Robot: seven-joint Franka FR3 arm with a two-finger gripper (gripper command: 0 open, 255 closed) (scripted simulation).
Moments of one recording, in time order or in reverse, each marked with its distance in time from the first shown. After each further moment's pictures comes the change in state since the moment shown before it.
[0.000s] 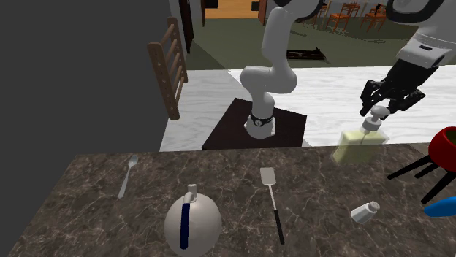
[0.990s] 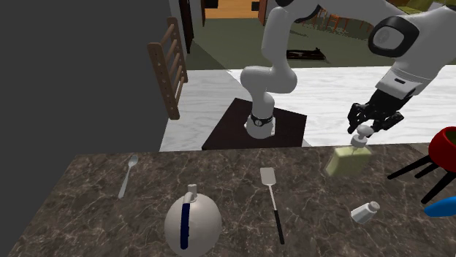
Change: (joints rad) arm 0.015 -0.004 0.063 -0.189 0.042 0.190 0.006
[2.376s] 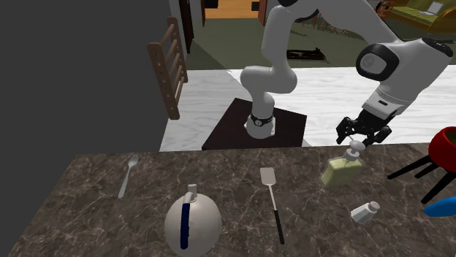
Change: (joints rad) arm -0.011 0.044 0.082 -0.125 0.027 0.174 0.016
